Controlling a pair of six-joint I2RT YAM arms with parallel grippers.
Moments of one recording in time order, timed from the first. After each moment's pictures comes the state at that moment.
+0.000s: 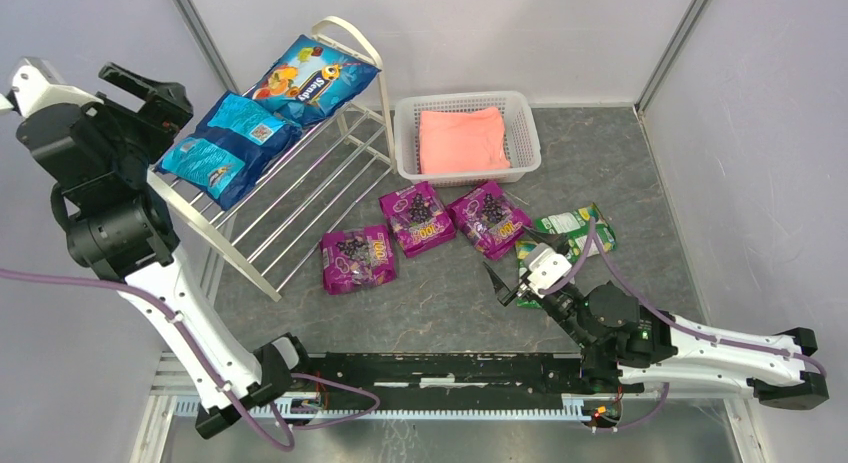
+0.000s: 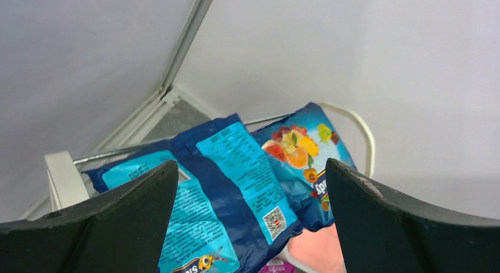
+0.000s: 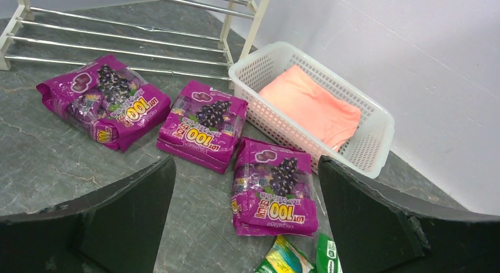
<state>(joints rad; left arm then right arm) 0.55 1.16 1.98 -0.90 0.21 -0.53 1.39 0.51 0.56 0.01 0.70 -0.37</state>
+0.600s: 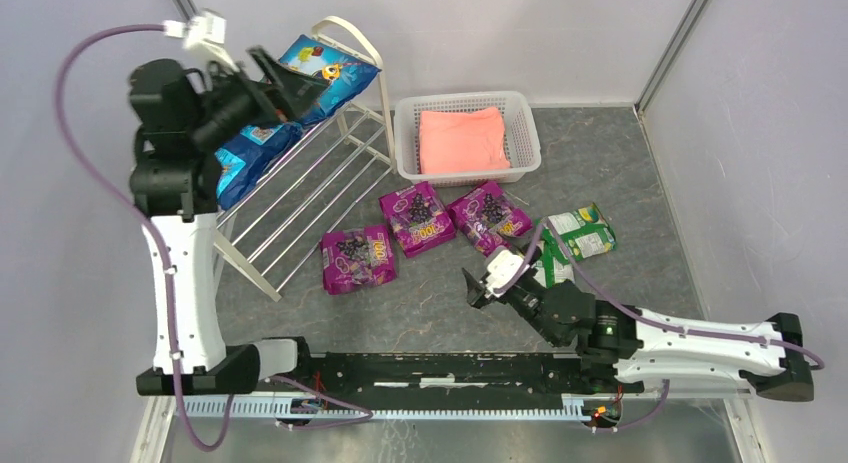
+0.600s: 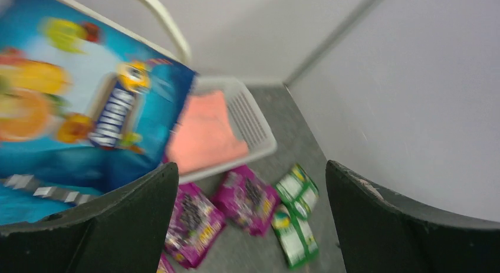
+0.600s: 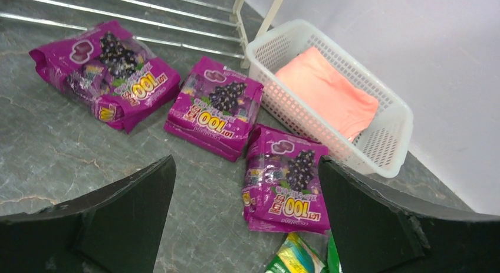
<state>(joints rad) 0.10 1.25 1.88 -0.68 0.57 -0.49 1.39 0.68 0.56 0.07 0.70 -0.36</state>
